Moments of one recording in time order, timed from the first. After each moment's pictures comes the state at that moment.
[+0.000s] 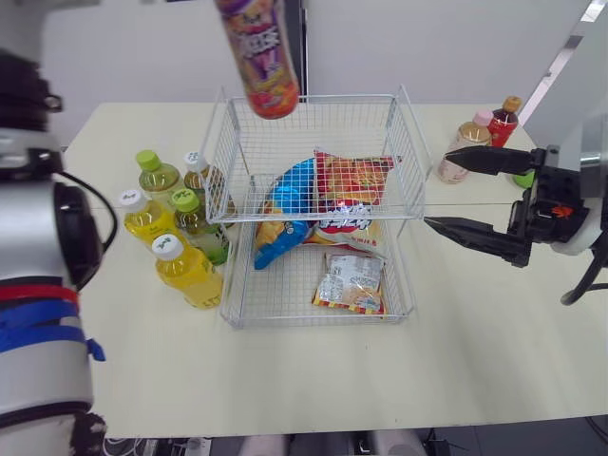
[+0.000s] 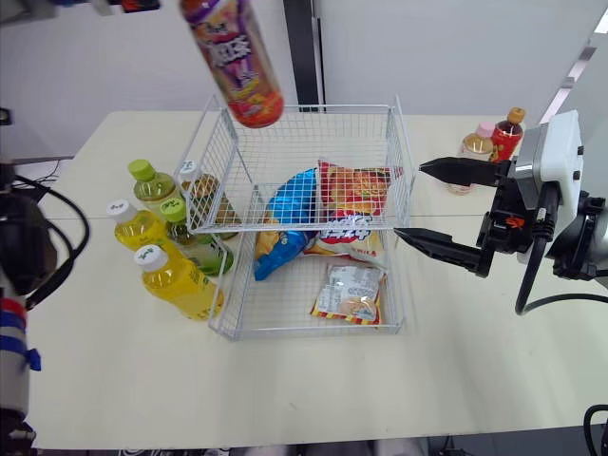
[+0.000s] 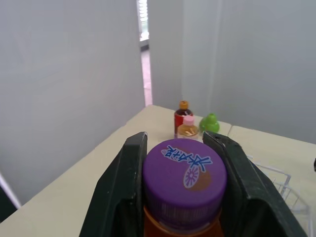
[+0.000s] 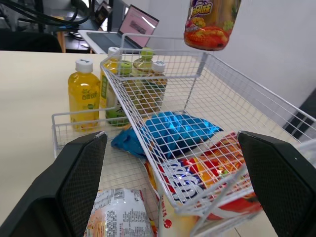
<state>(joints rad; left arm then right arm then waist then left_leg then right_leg) -1.74 0.73 -0.14 0.73 -0.52 0.77 -1.08 -0.45 -0.96 -0.40 -0.60 0.91 0.78 0.84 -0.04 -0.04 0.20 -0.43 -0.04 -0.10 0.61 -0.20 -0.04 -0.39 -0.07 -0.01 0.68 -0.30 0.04</state>
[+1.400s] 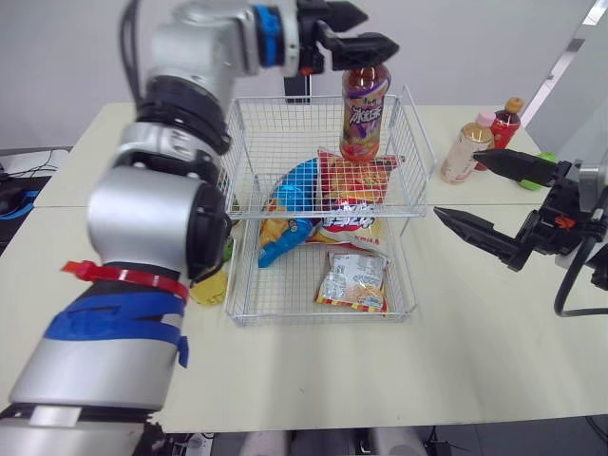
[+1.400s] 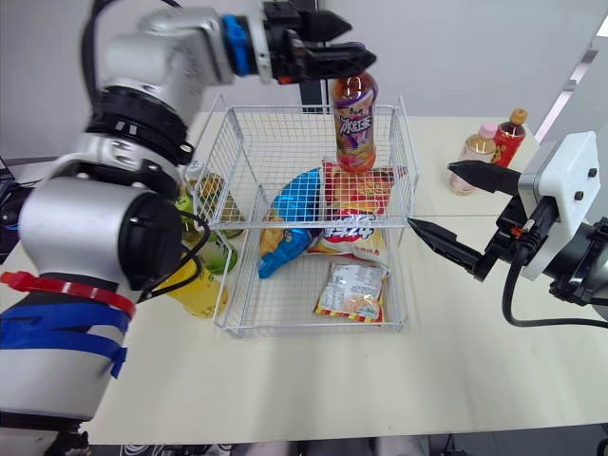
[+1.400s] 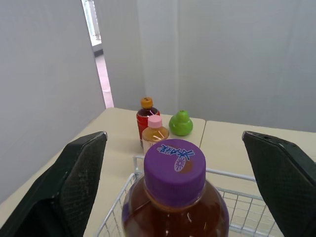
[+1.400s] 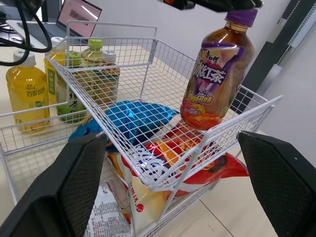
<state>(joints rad) -1.74 0.42 0.00 1.11 -0.20 0.34 -1.22 -0.29 -0.98 -0.49 -0.73 0.97 0.79 0.59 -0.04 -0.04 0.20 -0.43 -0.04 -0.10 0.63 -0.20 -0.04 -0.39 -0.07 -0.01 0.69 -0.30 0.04</state>
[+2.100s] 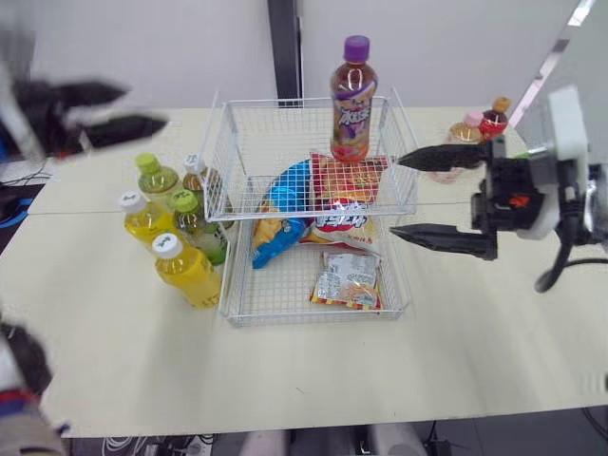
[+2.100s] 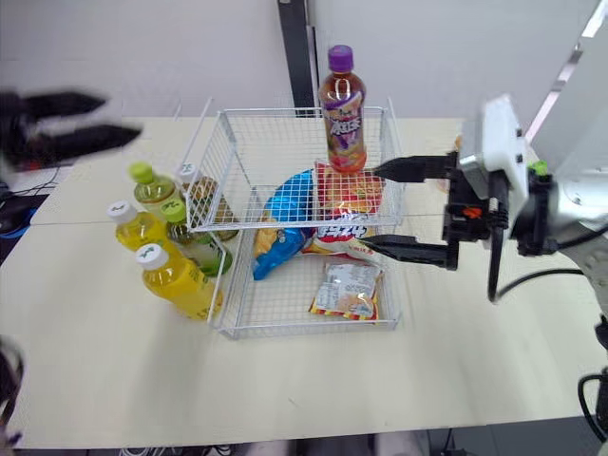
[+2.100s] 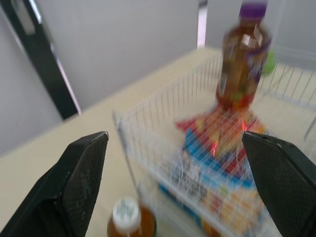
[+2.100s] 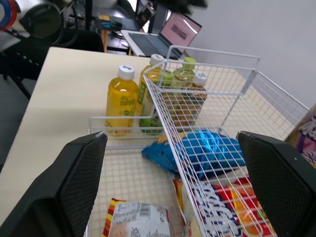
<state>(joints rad) -0.72 1.09 0.42 0.03 -0.41 0.97 -1.15 -0.73 -0.95 -0.07 -0.46 0.89 0.70 0.96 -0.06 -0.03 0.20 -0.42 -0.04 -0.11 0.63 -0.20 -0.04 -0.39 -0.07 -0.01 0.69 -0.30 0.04</state>
